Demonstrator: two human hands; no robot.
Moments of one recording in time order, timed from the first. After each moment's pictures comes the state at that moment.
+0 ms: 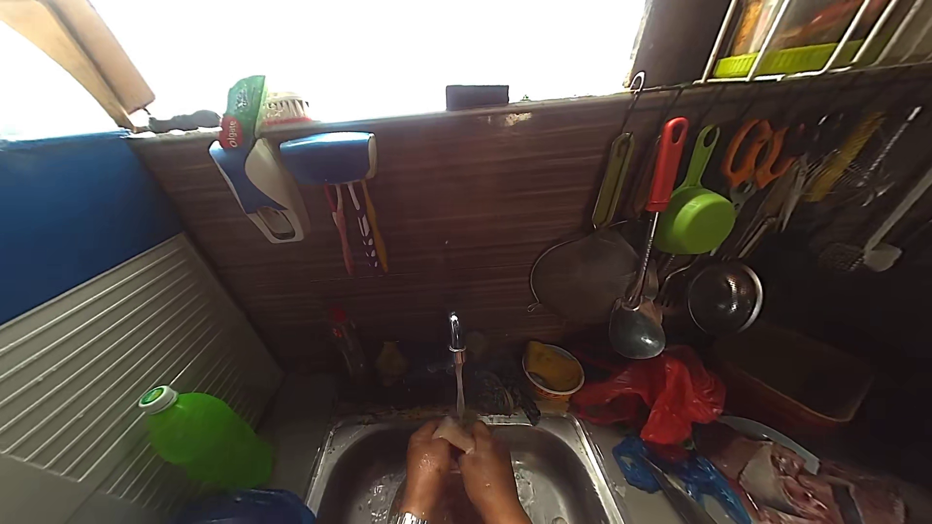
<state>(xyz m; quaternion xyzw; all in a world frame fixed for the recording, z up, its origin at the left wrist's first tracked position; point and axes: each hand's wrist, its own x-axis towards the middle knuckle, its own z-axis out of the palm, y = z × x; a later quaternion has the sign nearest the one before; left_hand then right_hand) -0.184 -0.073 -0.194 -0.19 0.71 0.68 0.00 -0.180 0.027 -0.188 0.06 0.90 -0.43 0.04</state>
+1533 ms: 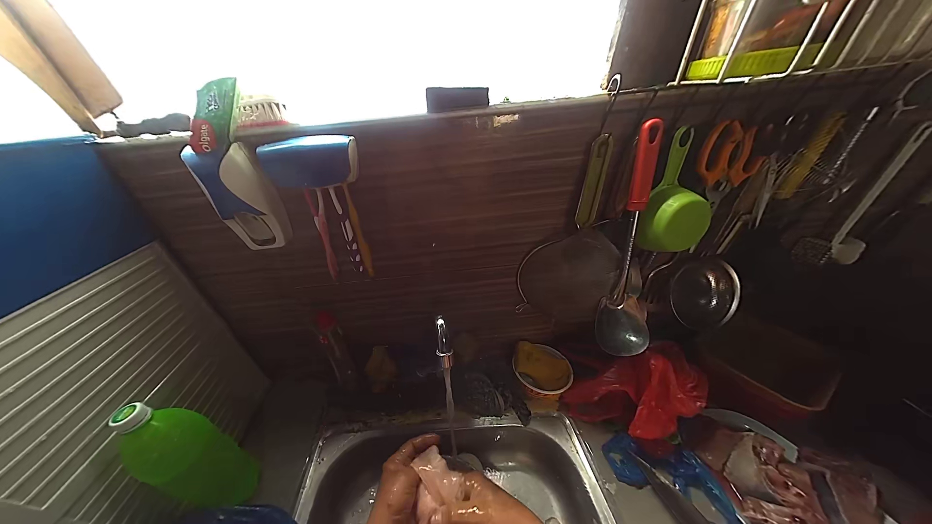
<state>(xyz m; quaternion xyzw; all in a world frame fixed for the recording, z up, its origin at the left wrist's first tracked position) -0.159 -0.105 -0.206 -0.13 0.54 0.83 0.06 -0.154 0.063 -0.201 -0.10 0.61 -0.70 0.36</state>
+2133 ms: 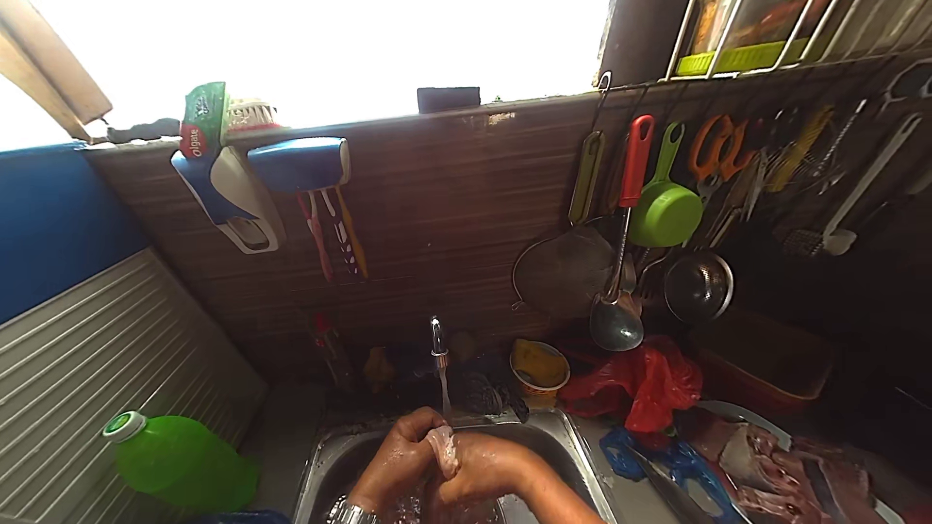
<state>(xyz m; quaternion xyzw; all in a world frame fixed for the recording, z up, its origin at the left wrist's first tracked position) -0.205 -0.126 -0.166 0.20 0.74 0.64 0.07 -0.210 0.065 -0.121 -0.32 0.81 -0.35 0.34</state>
